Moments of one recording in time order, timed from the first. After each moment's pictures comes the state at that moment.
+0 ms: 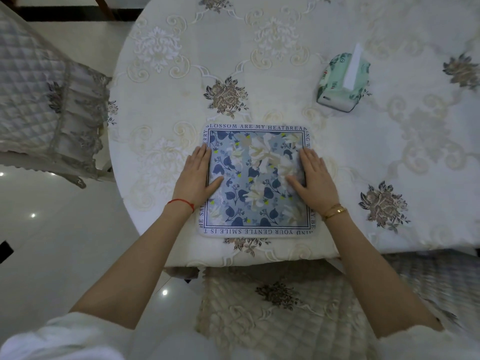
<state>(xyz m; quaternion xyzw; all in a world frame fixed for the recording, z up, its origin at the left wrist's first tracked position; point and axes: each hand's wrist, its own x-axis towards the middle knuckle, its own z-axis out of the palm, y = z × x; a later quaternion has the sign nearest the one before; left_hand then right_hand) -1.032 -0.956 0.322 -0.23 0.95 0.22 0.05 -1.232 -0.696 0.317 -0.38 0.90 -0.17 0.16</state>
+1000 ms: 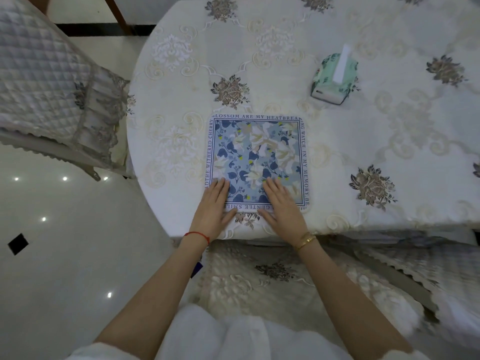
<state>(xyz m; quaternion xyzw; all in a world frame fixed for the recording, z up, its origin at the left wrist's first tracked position) -0.948 -0.846 0.332 -0.21 0.94 0.25 0.04 -1.096 -0.667 0.318 -0.48 0.85 -0.16 0.18</state>
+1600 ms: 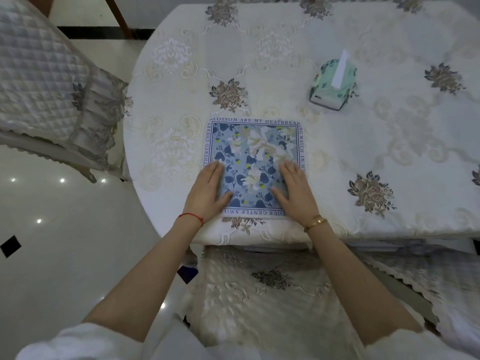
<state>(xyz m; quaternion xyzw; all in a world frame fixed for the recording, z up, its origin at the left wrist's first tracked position) -0.982 -0.878 0.342 -0.22 0.94 0.26 -0.03 -1.154 -0.674 0.334 -0.41 0.87 -0.23 0.15</state>
